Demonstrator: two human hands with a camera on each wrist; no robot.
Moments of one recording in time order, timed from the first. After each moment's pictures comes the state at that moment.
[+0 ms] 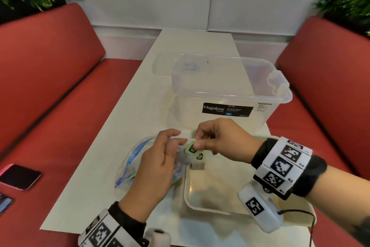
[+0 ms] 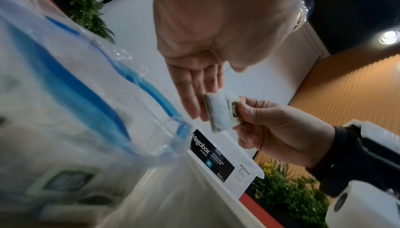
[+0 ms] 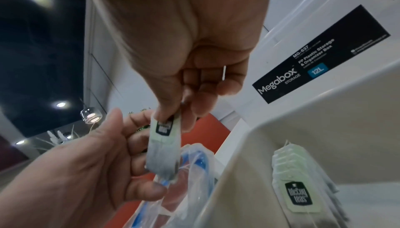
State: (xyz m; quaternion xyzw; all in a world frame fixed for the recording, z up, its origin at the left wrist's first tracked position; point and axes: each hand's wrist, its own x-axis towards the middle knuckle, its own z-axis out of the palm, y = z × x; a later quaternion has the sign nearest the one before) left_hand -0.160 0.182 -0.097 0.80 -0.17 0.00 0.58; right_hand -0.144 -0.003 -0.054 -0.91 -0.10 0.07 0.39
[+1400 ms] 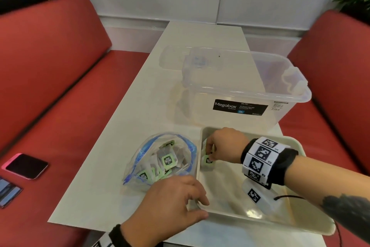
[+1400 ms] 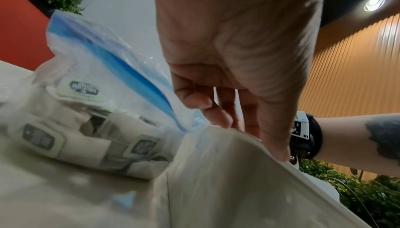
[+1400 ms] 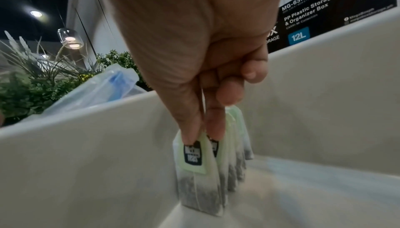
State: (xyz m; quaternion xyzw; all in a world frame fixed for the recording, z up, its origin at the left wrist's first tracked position) left_hand -0.181 0.202 -0.115 0.88 -0.37 -0.15 0.27; right_hand -0.111 0.000 -0.106 -0.98 -0.07 0.19 0.03
